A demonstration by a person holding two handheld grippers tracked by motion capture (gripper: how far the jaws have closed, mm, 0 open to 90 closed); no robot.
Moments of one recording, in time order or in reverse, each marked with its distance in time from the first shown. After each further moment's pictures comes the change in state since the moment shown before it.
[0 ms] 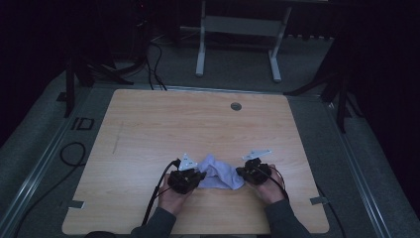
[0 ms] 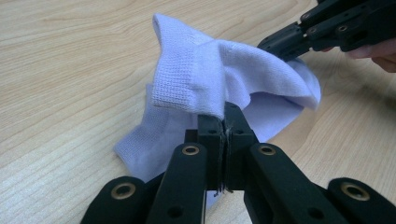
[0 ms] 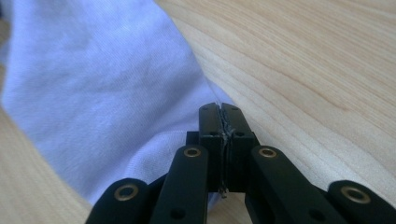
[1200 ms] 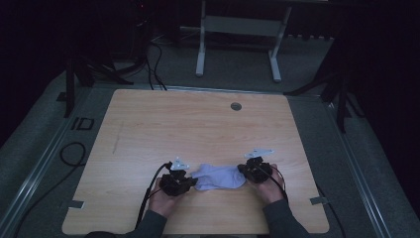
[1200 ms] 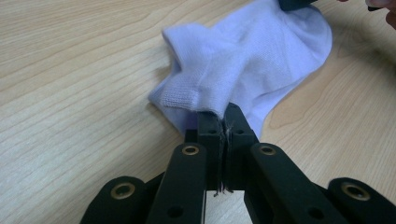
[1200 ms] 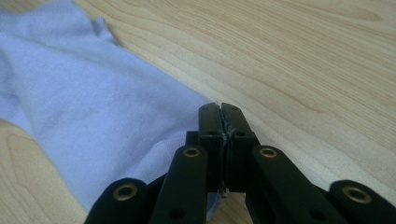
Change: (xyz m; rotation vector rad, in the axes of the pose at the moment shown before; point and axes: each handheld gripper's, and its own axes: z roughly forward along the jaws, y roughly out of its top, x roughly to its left) left arm 0.020 -0.017 -0.009 0.122 -0.032 -0.062; right arm -0.005 -0.001 0.002 -0.039 -0.055 0.051
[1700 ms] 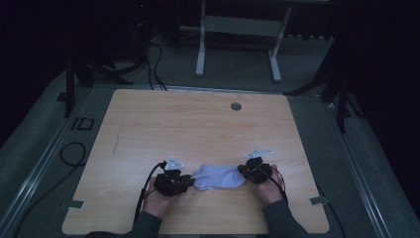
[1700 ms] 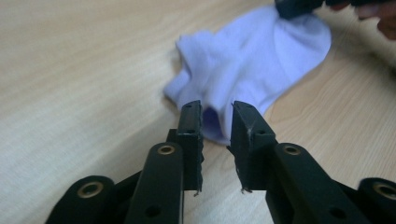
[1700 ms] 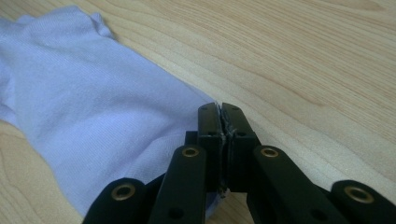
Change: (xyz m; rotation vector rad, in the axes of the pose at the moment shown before) left arm -0.001 0.001 -0.019 -0.059 0.021 0.017; right arm 0.000 -0.002 0.003 0.012 -0.008 0.013
